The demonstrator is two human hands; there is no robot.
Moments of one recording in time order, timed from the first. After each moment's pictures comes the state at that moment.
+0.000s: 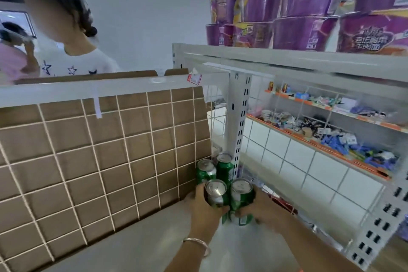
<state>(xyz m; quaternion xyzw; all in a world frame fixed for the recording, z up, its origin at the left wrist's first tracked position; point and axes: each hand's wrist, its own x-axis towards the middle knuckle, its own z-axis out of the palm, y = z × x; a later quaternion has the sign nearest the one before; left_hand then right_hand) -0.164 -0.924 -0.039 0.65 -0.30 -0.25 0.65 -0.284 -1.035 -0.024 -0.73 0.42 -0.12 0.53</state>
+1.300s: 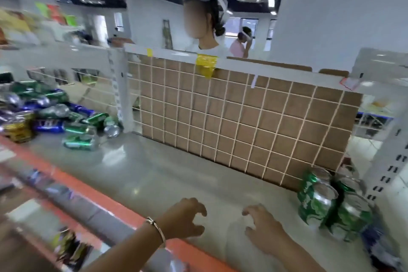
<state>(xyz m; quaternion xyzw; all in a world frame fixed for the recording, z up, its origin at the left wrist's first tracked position) -0.238 -0.701 -0.033 0.94 -0.23 -0.14 0.19 -0.254 -0.942 -0.051 -0.98 -0.04 0.10 0.19</state>
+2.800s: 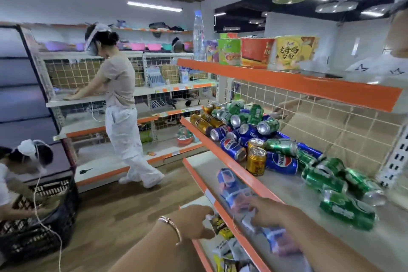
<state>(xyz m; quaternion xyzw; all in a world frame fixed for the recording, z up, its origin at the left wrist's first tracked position) -0.287 0.003 -0.031 0.96 0.15 -0.15 0.19 -0.128 -0.169 -0.024 -0.89 -0.36 0.29 0.06</state>
